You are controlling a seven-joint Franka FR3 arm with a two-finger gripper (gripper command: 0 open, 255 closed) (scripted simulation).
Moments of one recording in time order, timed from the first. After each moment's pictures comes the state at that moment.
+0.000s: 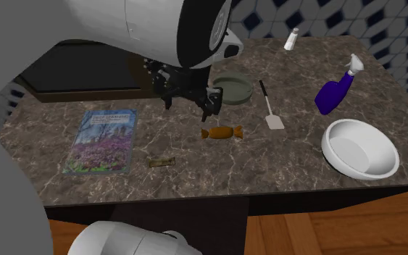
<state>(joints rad) -0.02 -0.74 -0.07 -2.41 0.08 1.63 0.02</state>
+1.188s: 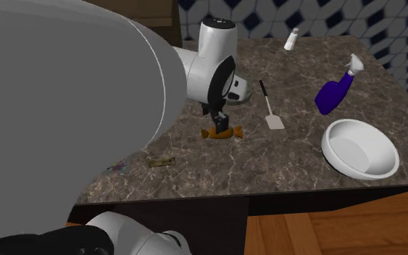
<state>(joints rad) -0.22 -0.29 0.10 -2.52 0.03 2.19 0.70</state>
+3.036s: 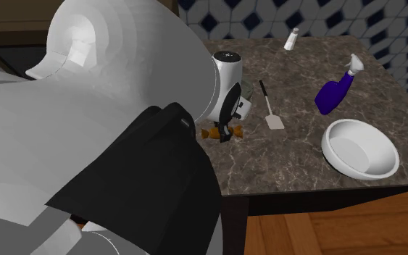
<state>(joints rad) -0.29 -0.07 0.11 -2.54 -0.05 2.42 0.91</state>
